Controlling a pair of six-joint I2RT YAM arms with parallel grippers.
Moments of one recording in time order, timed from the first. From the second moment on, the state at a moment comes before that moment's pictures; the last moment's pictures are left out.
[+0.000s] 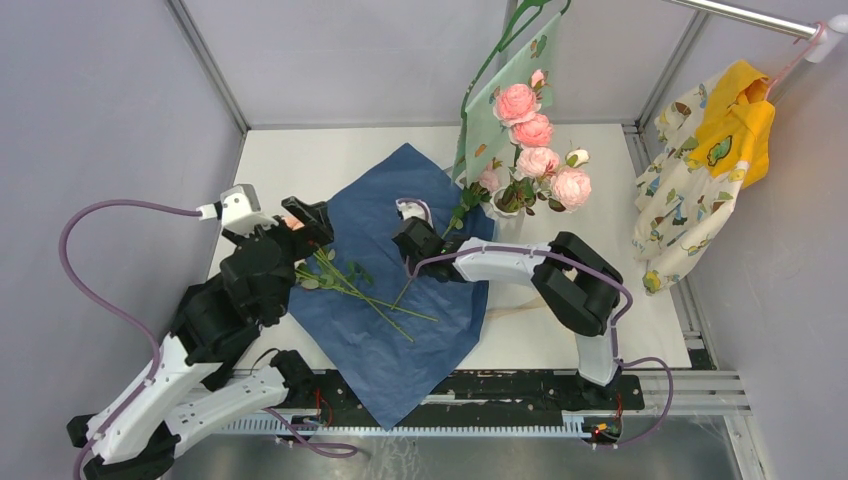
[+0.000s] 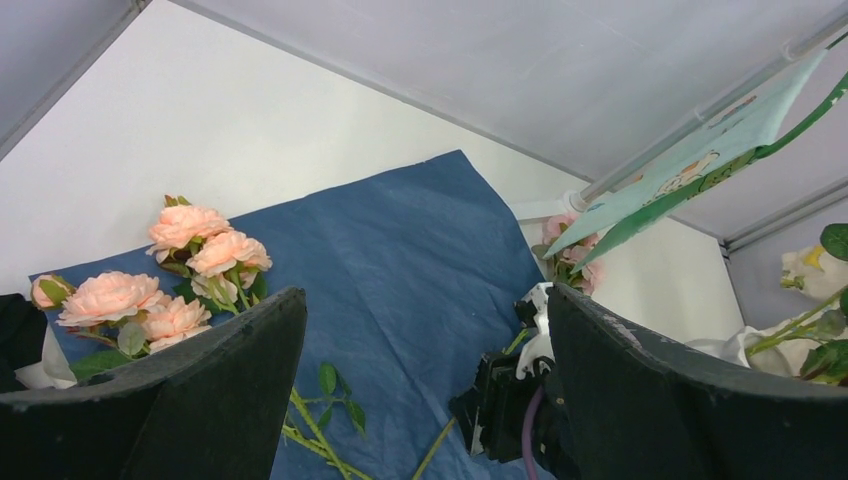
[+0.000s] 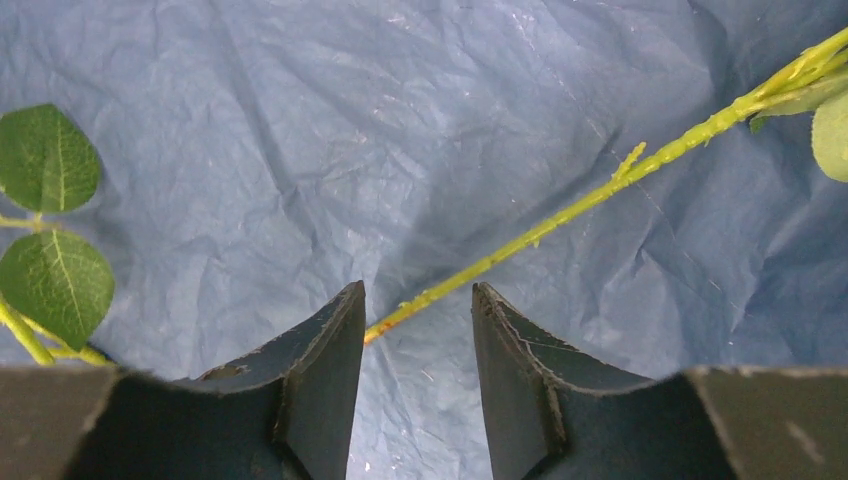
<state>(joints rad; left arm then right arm) -0.84 0.66 1.04 -0.60 -0.92 -0.59 0.98 1.94 1.26 -0.21 0.38 0.47</state>
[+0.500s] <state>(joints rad) -0.84 0.62 1.04 -0.60 -0.88 -0.59 0.97 2.00 1.29 -0.24 0.38 0.59</state>
